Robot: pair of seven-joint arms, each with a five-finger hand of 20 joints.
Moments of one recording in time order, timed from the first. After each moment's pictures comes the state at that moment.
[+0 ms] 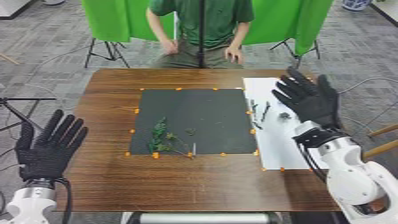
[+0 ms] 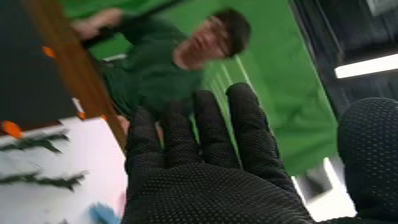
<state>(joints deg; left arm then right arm) 132.1 -50.2 -100.3 -116.3 -2.6 1.4 25.3 -105.9 -49.3 87.2 -109.9 -25.8 -0.1 -11.8</state>
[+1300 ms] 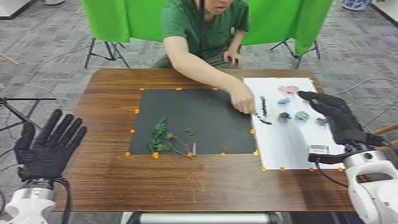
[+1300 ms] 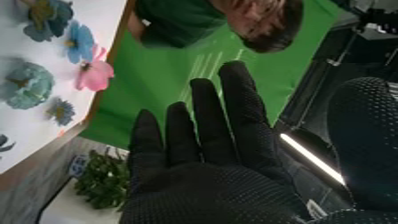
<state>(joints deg) 132.4 -50.6 -100.7 -116.3 -2.0 0.7 25.2 -117.2 -48.4 97.1 -114.0 -74.3 10.1 -7.2</state>
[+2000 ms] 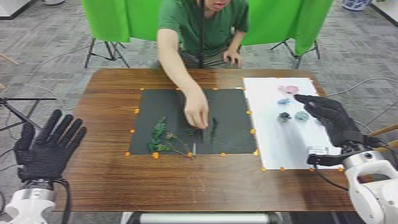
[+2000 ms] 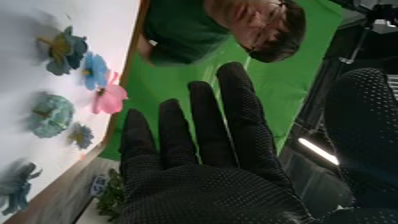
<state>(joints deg) 132.6 -50.7 -100.8 -116.4 -2.1 0.8 25.5 -117.2 -49.5 98.0 -114.2 -70.0 5.3 -4.9</state>
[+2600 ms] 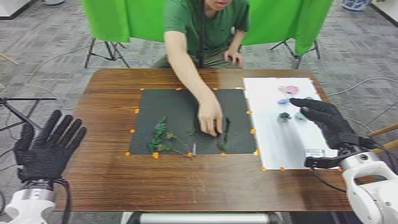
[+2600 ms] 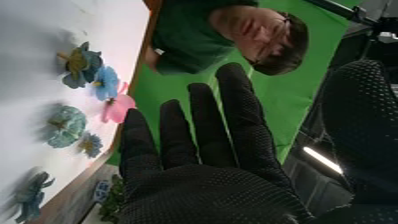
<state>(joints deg) 132.6 -51.1 -100.9 -116.5 -2.0 0.9 25.3 -117.2 -49.9 97.4 -114.1 -71.3 4.1 -3.8</state>
